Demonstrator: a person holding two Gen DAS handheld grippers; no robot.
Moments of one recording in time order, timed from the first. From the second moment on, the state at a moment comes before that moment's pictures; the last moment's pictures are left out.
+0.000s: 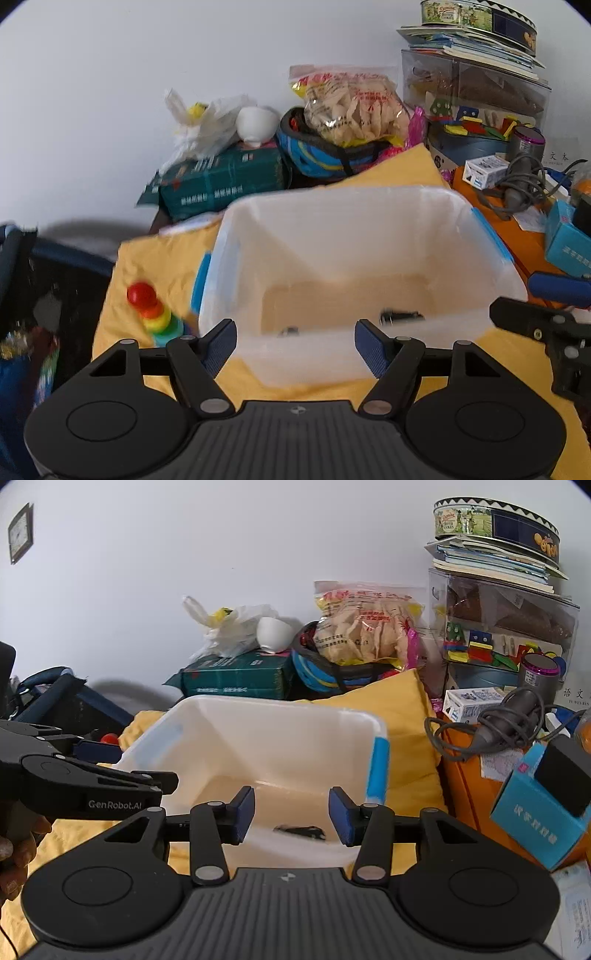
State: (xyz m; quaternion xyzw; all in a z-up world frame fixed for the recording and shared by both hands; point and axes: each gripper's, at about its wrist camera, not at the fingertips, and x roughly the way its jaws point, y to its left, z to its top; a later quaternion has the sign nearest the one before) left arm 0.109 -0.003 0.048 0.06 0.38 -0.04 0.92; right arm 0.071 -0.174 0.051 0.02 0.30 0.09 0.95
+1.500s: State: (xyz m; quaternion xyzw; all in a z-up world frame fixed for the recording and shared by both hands) left arm -0.071 0.038 -0.055 0.06 0.53 -0.15 0.83; right arm -0.045 -0.146 -0.053 -0.15 0.45 0.14 0.87
